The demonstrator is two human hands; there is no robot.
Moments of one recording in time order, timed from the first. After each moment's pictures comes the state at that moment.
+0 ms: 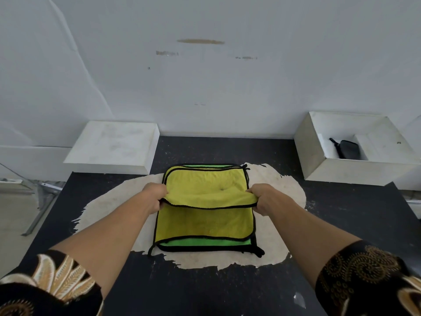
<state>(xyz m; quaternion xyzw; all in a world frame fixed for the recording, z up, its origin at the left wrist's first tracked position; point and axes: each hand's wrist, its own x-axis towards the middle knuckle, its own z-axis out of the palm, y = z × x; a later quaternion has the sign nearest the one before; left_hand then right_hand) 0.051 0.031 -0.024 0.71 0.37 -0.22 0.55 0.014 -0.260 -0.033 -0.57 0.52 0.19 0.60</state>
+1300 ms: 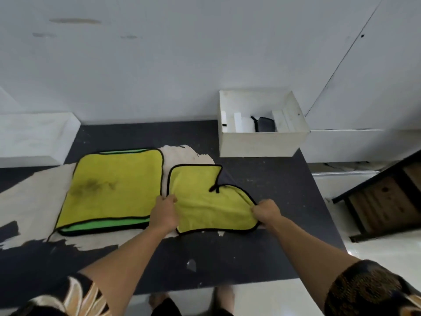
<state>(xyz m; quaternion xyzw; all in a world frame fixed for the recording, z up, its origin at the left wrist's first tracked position) -0.110 -0.248 -0.078 0.95 0.01 -0.21 0.21 -0.173 -0.535 -0.062 -0.75 0.43 0.22 0.45</state>
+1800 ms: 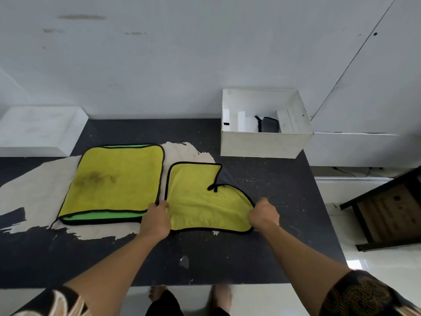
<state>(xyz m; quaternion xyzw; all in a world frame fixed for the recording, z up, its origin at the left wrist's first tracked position) -0.141 -0.239 -0.083 0.97 0.04 -0.19 0.16 -0.178 -0.532 -0.062 -0.87 0.36 0.21 0.27</state>
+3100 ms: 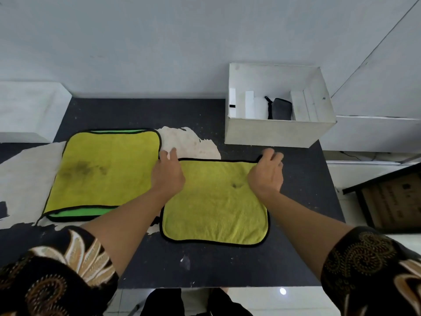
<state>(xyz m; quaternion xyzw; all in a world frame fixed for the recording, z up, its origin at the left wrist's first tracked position) -0.036 -0.288 -0.075 0.99 -0.02 -0.10 0.10 -0.086 -0.534 -0.072 -0.93 0.30 -0.02 0.19</state>
